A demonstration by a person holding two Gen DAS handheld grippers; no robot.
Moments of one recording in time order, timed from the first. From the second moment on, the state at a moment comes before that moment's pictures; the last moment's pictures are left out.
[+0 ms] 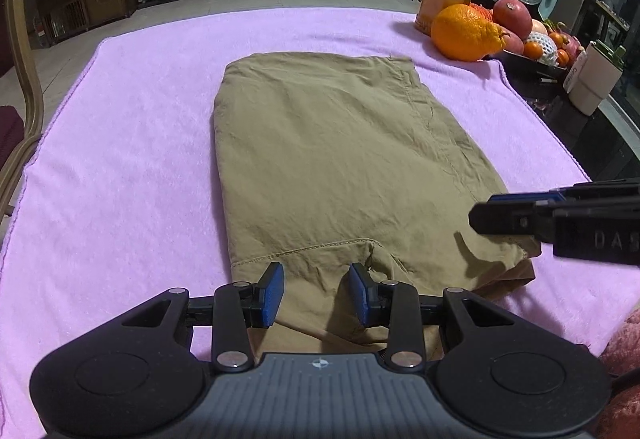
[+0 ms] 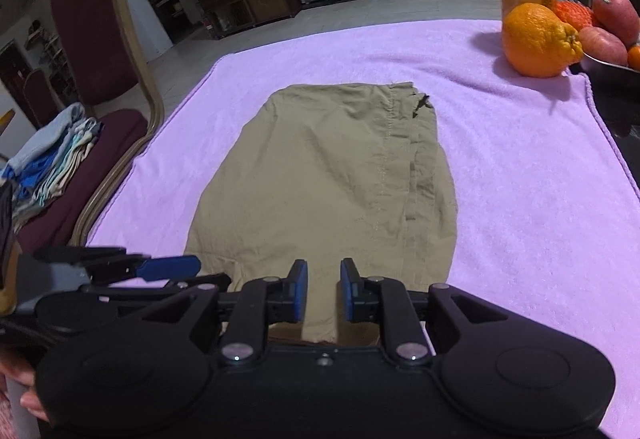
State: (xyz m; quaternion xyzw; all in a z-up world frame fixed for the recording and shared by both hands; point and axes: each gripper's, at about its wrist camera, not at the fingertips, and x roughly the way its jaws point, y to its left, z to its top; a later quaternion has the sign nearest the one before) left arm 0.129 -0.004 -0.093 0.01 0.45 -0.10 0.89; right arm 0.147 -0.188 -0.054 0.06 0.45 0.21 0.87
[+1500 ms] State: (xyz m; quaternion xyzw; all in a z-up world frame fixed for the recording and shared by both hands) left arm 0.224 0.092 -0.094 -0.21 0.49 -0.12 0.84; right arm 0.262 -0.286 -0.118 0.36 0.53 0.19 0.75
